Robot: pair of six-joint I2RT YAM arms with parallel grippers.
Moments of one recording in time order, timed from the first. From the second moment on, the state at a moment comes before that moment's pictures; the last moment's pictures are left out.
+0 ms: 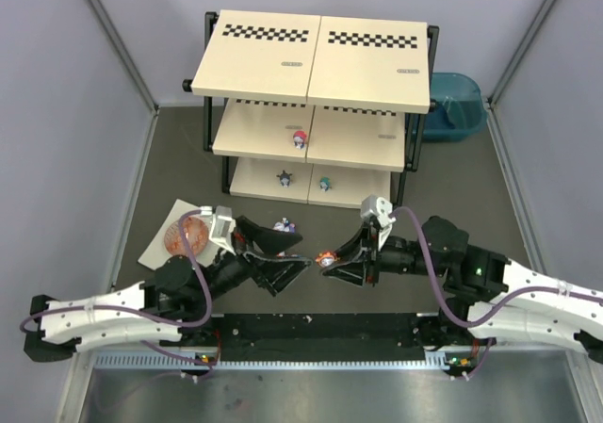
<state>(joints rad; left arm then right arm) -1.36 0.45 0.48 0.30 -0.25 -0.59 1.17 0.72 0.73 -0.05 -0.28 0.33</state>
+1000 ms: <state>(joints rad) -1.36 0.68 0.68 0.06 -0.40 -0.76 1.66 0.93 0.87 -0.11 0.84 0.01</state>
